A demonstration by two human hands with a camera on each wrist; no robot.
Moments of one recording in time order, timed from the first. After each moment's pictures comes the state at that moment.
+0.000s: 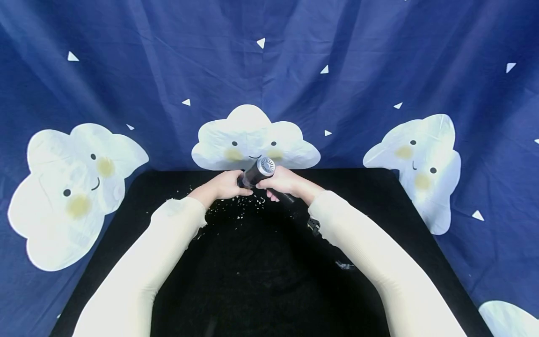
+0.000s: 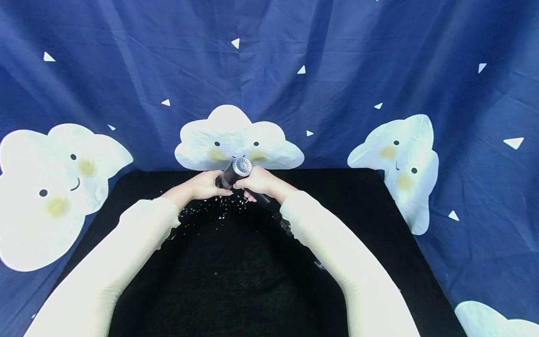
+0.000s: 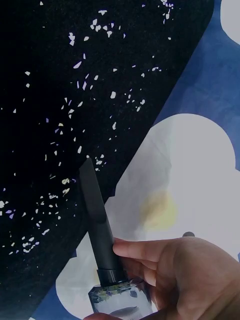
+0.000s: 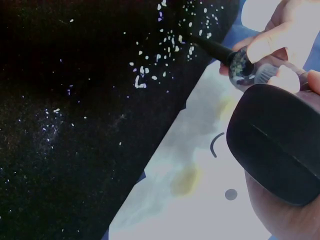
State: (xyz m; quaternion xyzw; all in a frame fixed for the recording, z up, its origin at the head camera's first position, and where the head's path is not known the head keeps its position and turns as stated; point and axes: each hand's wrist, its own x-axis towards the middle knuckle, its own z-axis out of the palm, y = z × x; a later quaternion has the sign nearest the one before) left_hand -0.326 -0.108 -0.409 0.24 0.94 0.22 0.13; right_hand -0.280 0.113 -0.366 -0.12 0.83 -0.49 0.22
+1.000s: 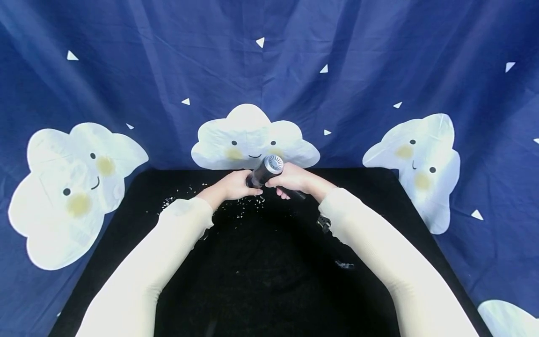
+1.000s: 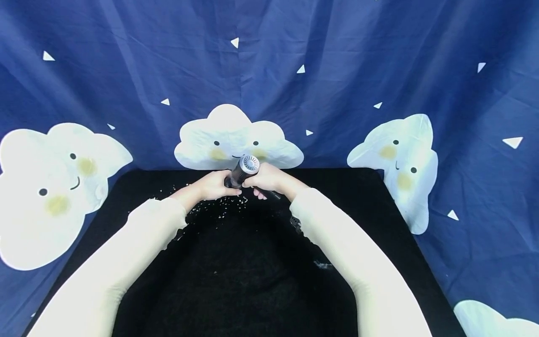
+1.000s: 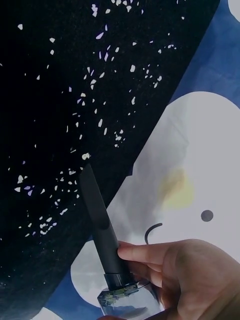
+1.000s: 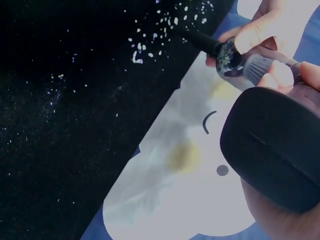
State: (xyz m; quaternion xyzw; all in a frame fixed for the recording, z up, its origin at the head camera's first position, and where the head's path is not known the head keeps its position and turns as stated) left_hand -0.322 -0.083 -0.411 0.25 0.93 0.22 0.12; right_hand -0.279 0.137 -0.355 -0.12 0.86 -0.44 0.22
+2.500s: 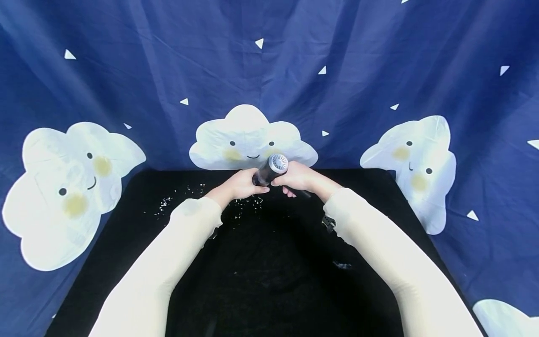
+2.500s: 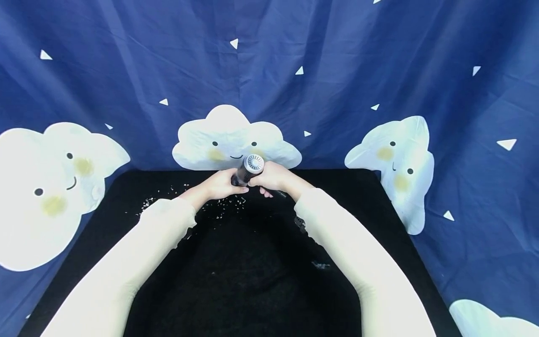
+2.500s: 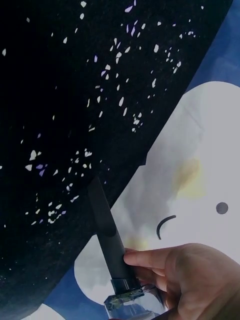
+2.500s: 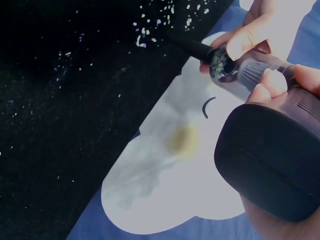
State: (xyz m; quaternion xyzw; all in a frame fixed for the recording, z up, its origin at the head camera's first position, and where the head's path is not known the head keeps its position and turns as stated) left_hand -0.326 -0.062 -0.419 0.26 0.92 0.28 0.12; right_hand -0.275 0.149 -0.346 -0.11 0.90 -0.38 0.19
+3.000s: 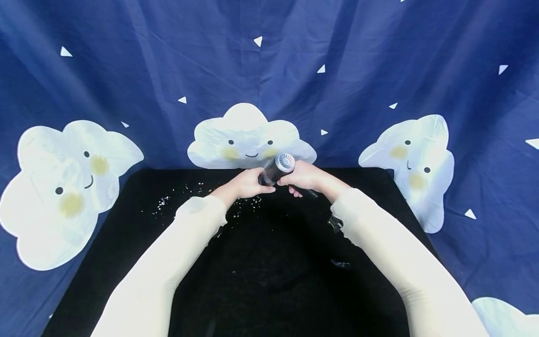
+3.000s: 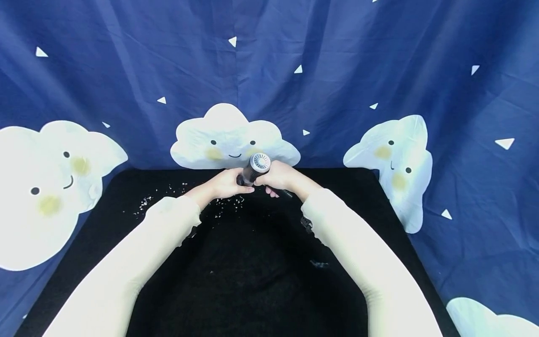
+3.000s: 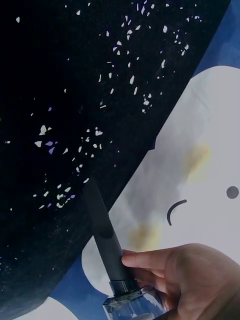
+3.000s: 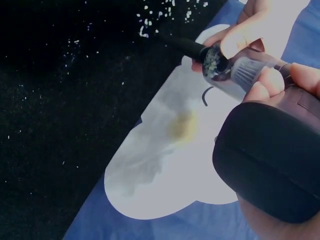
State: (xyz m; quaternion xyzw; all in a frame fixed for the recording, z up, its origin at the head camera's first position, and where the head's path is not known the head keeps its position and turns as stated) left_hand -0.323 -0.044 -0.416 0.27 0.91 0.28 0.12; right_hand -0.269 0.166 -0.342 -0.09 0.89 -0.39 0.20
